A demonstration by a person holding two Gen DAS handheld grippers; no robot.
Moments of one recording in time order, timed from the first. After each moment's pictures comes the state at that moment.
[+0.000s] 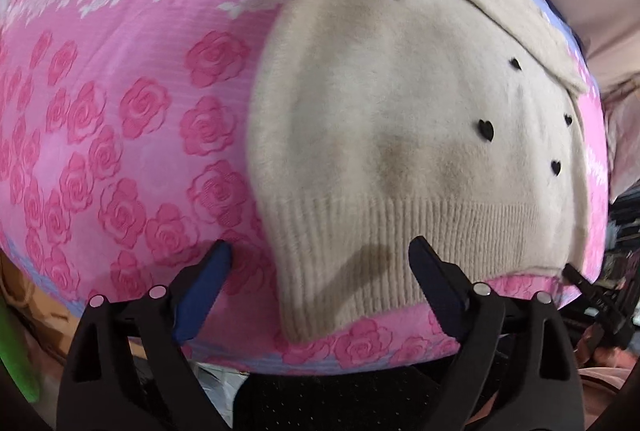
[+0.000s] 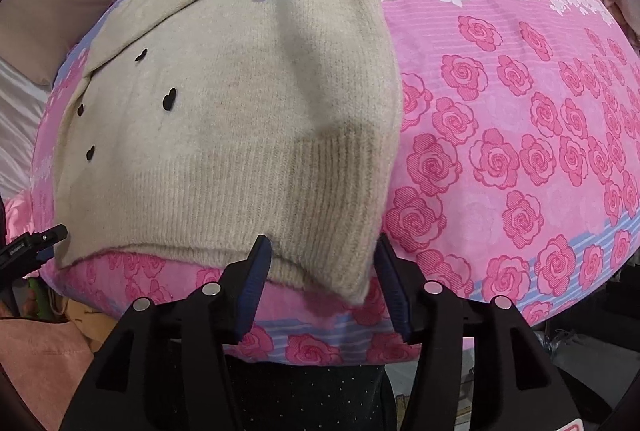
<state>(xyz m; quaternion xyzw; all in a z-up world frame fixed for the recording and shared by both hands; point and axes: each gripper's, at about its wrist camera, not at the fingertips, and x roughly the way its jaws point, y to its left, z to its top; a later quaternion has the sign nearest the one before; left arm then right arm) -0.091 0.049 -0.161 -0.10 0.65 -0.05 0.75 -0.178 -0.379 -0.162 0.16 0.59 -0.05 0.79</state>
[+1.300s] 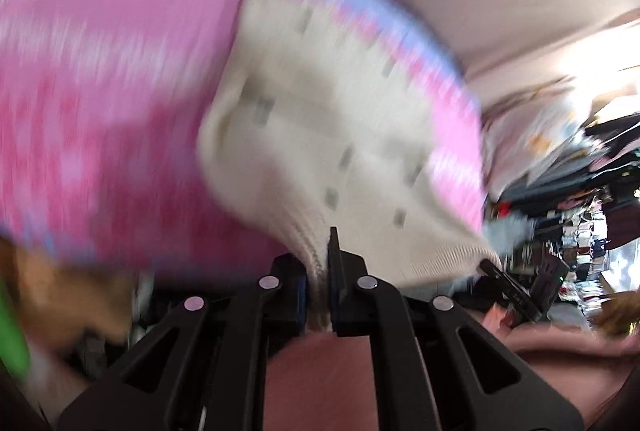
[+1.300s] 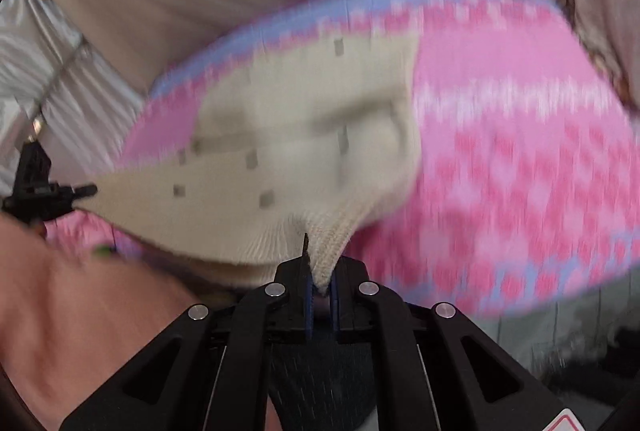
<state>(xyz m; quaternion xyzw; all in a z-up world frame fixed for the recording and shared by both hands) -0.112 0.051 0.029 -0.21 0.58 -0.19 0.76 -0.233 -0.418 0.010 0.16 0.46 0.08 0.87</state>
